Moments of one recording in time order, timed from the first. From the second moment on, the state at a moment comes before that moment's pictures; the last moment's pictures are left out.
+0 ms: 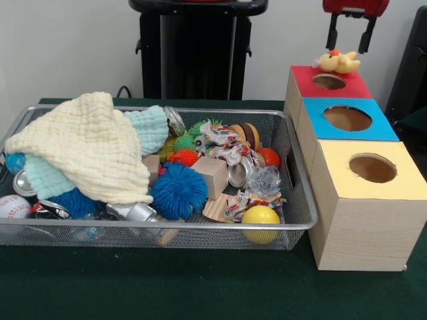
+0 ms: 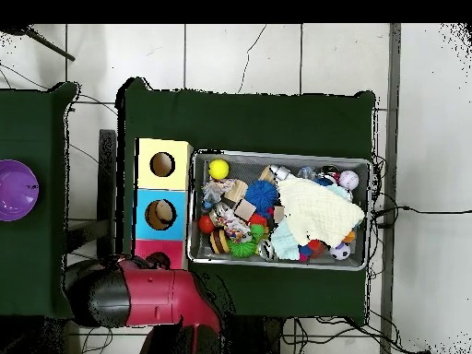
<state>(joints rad) 0.18 -0.93 -0.08 2.02 0.16 0.53 1.96</state>
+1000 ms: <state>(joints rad) 0.18 -0.93 -0.08 2.00 0.16 0.66 1.96</state>
